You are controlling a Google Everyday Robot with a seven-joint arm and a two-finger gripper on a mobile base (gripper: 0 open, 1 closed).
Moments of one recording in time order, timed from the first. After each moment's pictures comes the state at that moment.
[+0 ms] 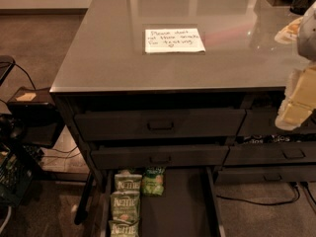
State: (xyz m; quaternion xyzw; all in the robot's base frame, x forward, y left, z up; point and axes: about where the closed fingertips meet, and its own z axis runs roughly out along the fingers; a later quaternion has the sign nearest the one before) arm 0.438 -0.217 0.976 -0.60 0.78 -0.03 0.16
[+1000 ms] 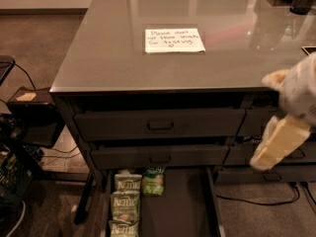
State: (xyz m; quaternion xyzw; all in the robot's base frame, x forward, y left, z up) arm 0.414 -0.201 0.906 -0.57 0.80 0.01 0.20
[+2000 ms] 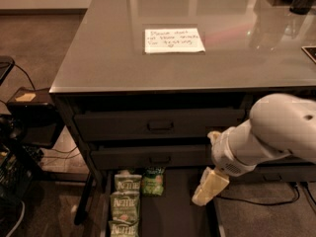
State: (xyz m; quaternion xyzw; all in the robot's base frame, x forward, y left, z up) arm 0.413 -0.124 0.720 -0.56 0.80 0.10 0.19
